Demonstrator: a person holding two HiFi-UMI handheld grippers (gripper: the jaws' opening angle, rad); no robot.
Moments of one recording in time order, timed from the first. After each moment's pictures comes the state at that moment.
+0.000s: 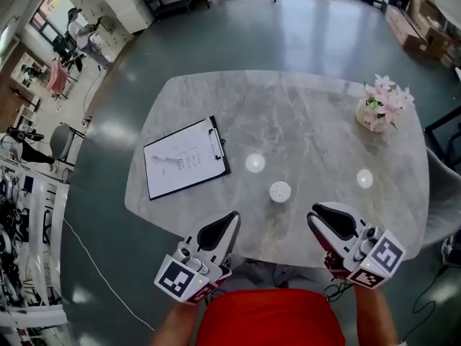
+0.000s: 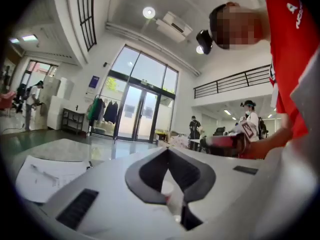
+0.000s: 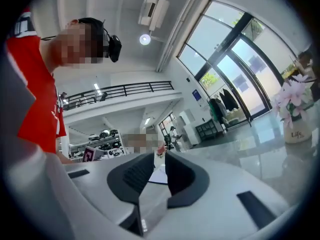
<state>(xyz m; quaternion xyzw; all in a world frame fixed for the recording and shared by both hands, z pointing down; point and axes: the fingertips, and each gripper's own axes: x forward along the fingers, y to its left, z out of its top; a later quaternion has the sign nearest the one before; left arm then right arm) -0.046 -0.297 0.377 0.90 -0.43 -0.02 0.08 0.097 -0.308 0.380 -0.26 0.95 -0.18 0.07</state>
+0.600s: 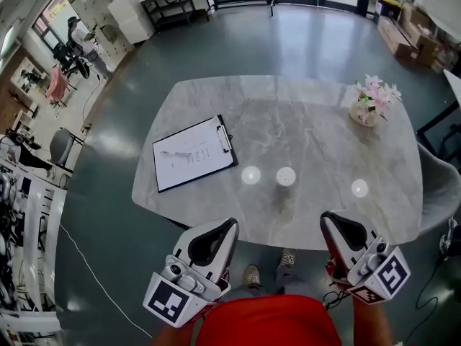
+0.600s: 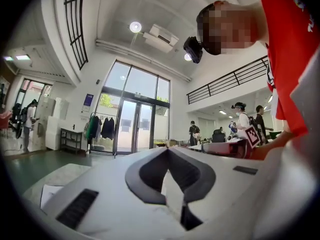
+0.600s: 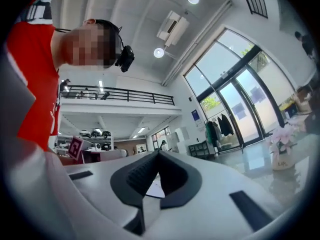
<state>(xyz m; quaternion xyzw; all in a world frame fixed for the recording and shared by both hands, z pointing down) -0.058 -0.208 0.306 0.91 -0.42 0.01 0.00 0.091 -0.229 0.312 -0.33 0.93 -0.08 0.11</state>
